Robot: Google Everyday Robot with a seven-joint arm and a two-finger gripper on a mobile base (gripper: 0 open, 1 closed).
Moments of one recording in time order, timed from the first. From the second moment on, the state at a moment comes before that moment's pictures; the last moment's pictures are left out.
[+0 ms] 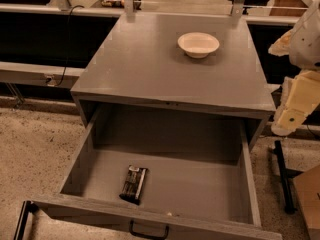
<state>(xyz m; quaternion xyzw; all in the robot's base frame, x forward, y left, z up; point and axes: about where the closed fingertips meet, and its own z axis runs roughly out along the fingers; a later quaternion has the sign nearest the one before) 0.438 -0.216 0.977 -0.60 0.78 -0.03 0.16</state>
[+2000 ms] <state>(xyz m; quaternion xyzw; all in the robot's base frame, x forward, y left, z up) 0.461 -0.070 0.943 -0.82 0.55 -0.03 0.17</state>
